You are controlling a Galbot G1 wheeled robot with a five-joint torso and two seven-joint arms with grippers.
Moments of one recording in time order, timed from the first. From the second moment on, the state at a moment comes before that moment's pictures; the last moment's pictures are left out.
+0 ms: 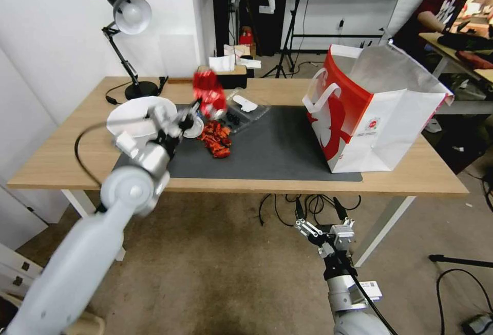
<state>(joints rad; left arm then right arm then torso) 0.70 -0.96 -0.12 -1.87 -1.23 0.10 -0.03 -1.60 1.14 0.18 2.00 0.23 0.38 0.37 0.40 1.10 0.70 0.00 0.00</state>
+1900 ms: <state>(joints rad) -0.20 -1.35 0.67 -1.39 -1.11 0.11 -0.07 -1.60 1.14 0.18 2.00 0.23 0.38 0.37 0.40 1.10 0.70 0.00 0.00</state>
